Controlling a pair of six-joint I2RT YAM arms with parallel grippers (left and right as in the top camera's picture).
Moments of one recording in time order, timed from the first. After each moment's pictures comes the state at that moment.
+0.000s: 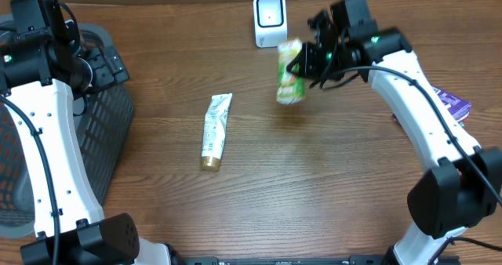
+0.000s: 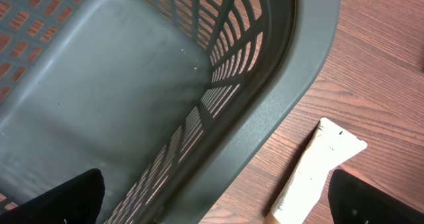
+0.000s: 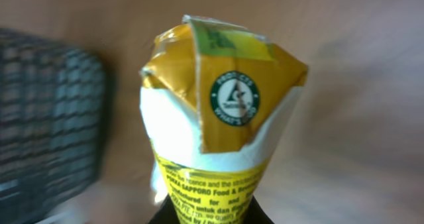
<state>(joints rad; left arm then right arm) 0.28 1.67 1.94 -1.40 -0.03 -0.21 0.32 1.88 1.76 -0.90 -0.48 0.37</state>
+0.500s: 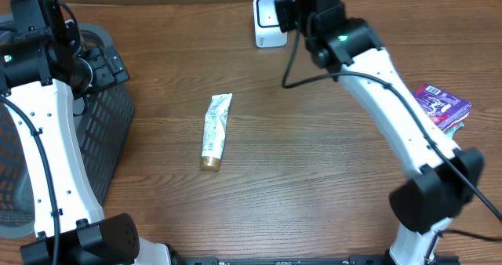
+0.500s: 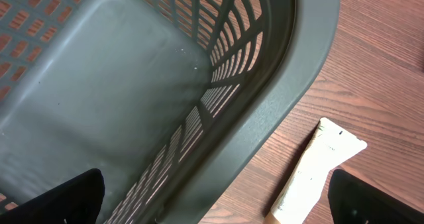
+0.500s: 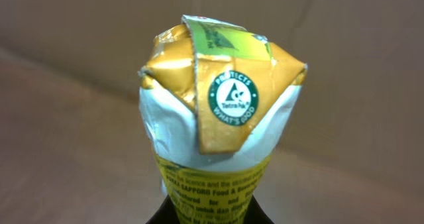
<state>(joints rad) 0.28 1.67 1.94 -1.40 -0.03 -0.21 0.48 1.97 1.94 -0.41 0.24 -0.02</state>
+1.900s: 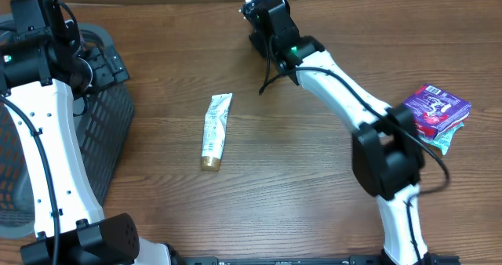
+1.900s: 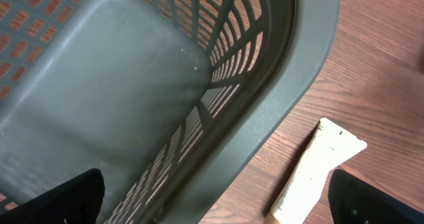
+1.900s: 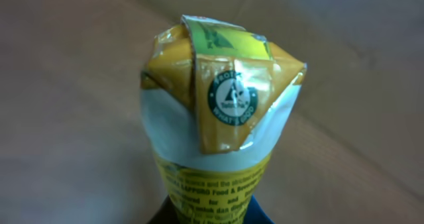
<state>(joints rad) 0.28 1.67 1.94 -1.40 -0.03 -0.21 0.53 2.20 1.94 -0.43 0.22 -0.24</state>
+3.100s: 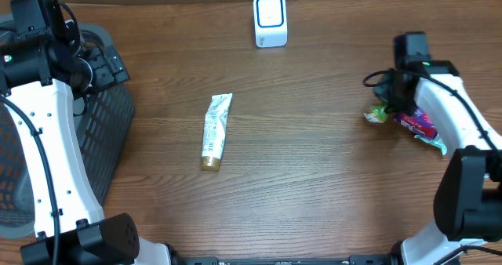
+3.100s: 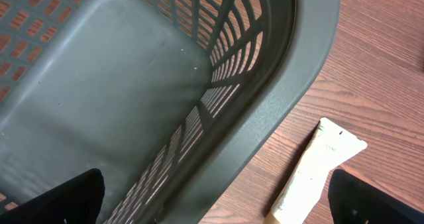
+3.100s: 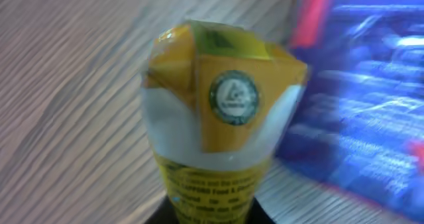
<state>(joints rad) 0.28 1.67 1.94 -1.40 -0.03 -0.21 -0.02 1.81 1.31 -0.77 0.11 0.70</state>
